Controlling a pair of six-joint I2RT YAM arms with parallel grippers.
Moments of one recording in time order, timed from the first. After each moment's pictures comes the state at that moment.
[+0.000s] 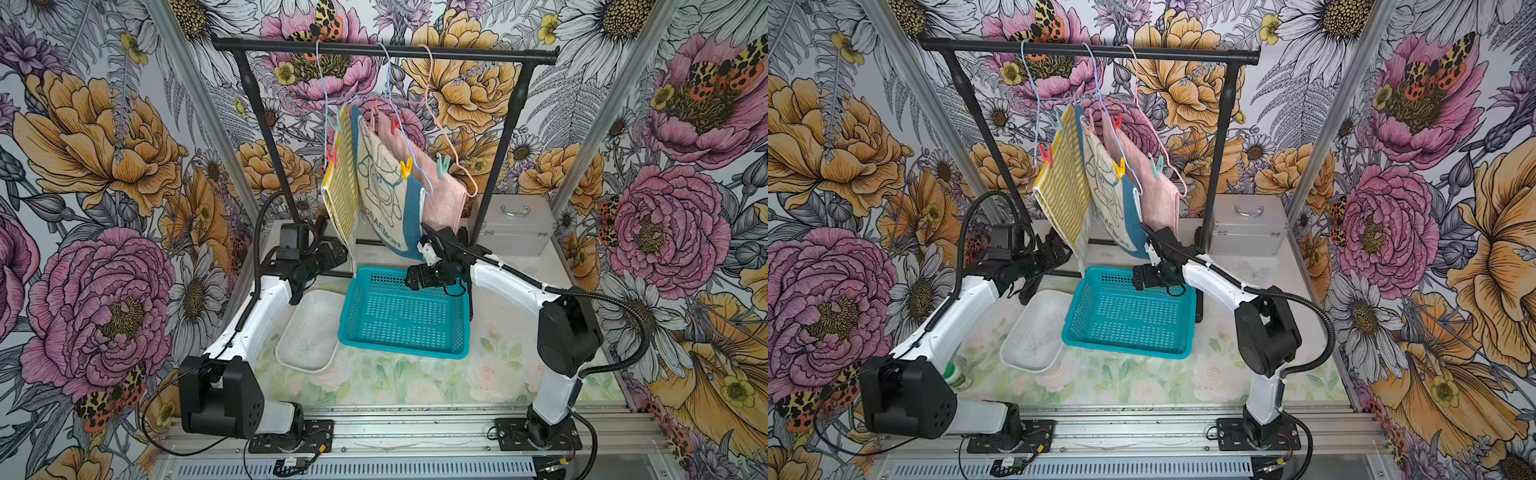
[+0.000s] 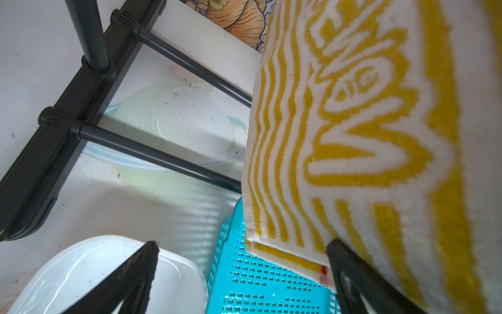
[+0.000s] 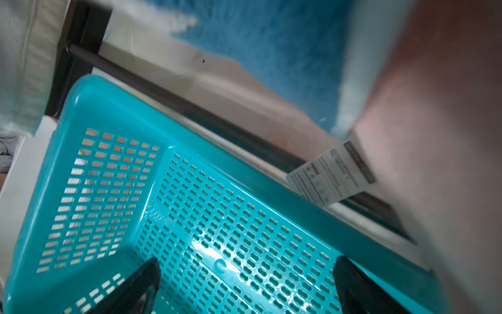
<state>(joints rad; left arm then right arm) -0.12 1.39 1.19 -0.55 0.22 -0.56 0.52 1.86 1.53 -0.67 -0.18 0.30</state>
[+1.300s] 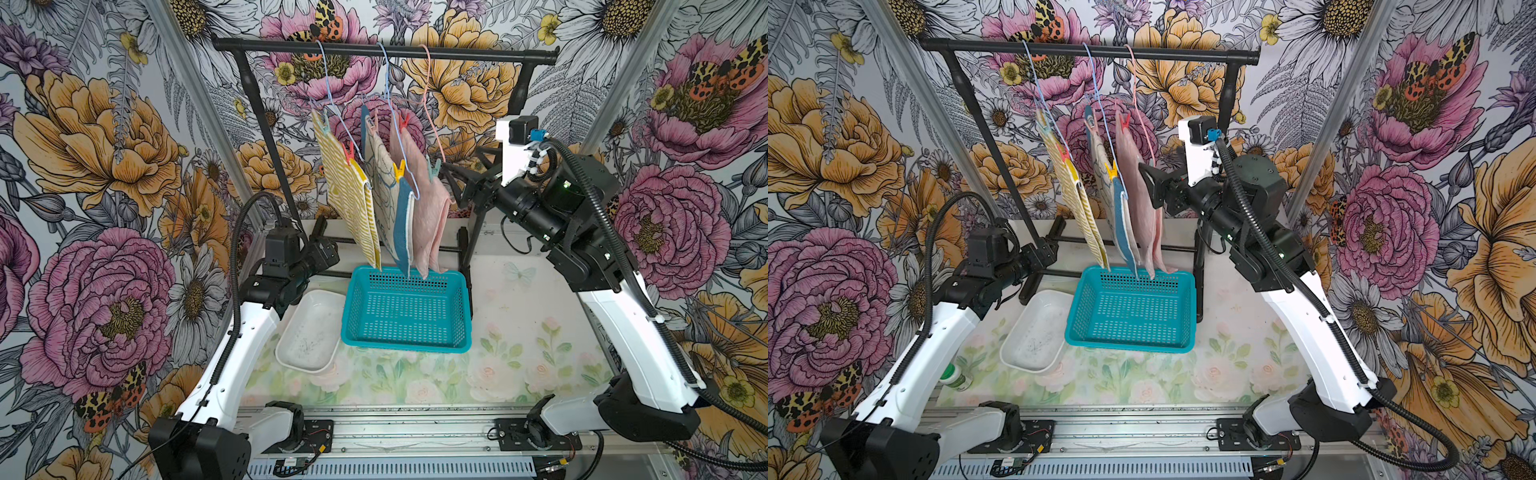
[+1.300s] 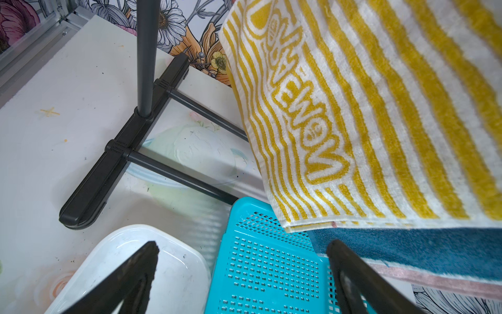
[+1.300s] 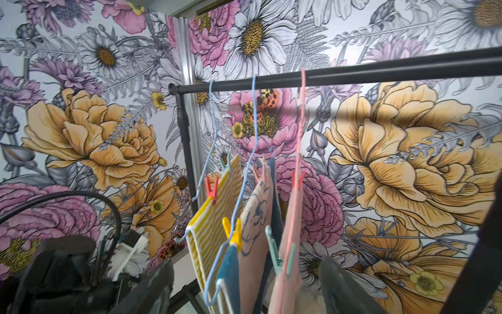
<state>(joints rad) -0.17 1.14 1.16 -0.60 0.03 -0.58 0.57 1.44 2.03 -0.49 -0.05 0.03</state>
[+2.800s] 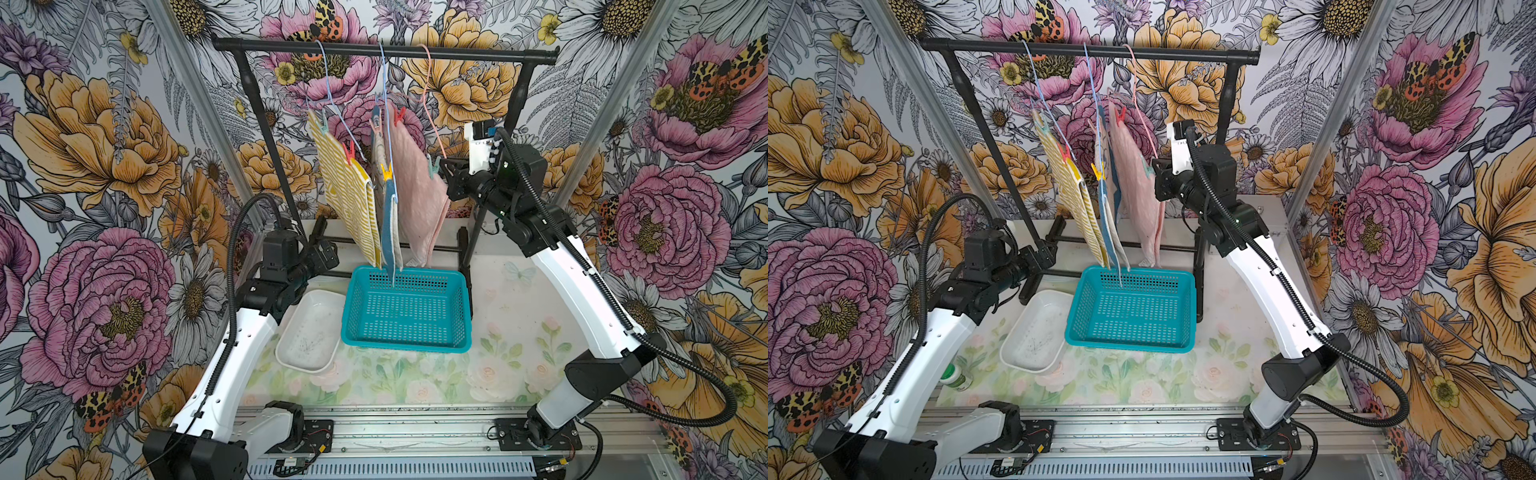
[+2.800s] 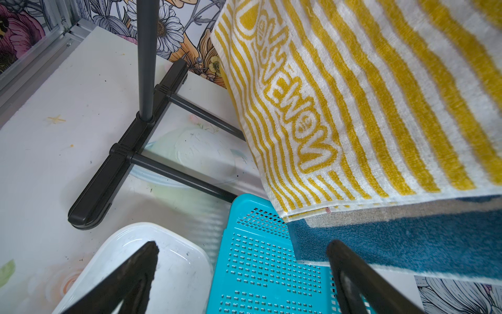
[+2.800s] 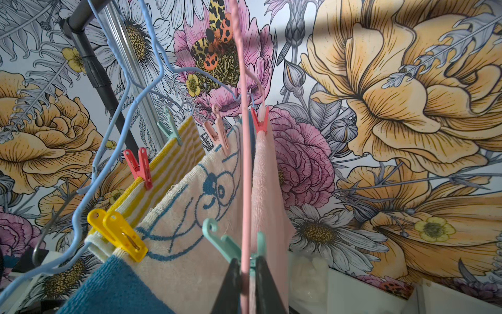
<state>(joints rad) -0.18 1.11 1.15 -0.61 0.02 -0.55 0.49 1.65 2.06 -0.48 -0.07 0.13</state>
